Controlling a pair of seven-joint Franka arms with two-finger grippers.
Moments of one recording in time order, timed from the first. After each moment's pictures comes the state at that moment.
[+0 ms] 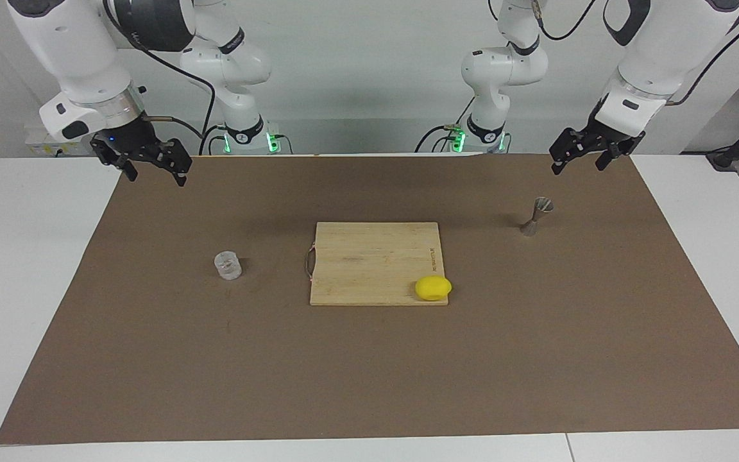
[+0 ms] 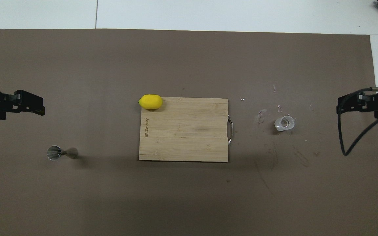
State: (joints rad) left arm 0.00 -0.02 -0.10 -1.58 -0.03 1.50 -0.15; right arm 0.02 -0.01 -0.02 -1.62 -0.03 1.56 0.14
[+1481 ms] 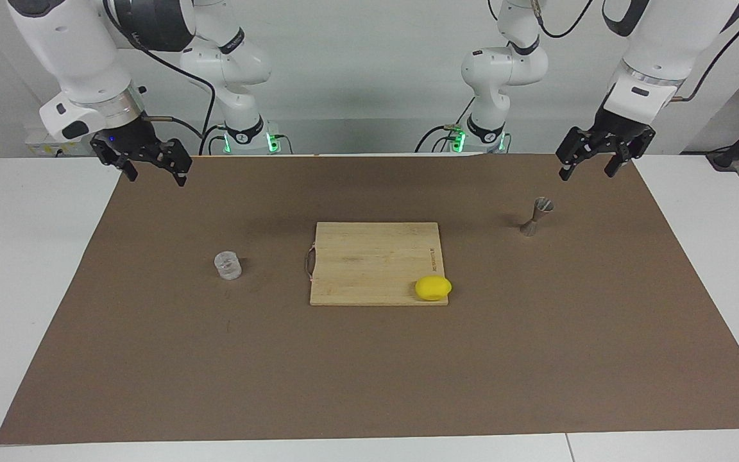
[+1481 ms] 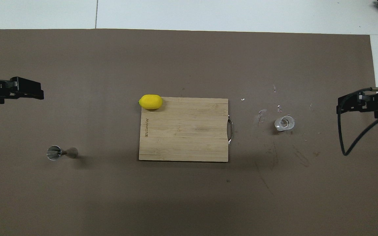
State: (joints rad) left arm -0.01 -0.03 -0.11 -1.58 -0.03 1.64 -0.15; right arm 0.02 -0.01 -0.02 -1.62 -0.03 1.56 0.14
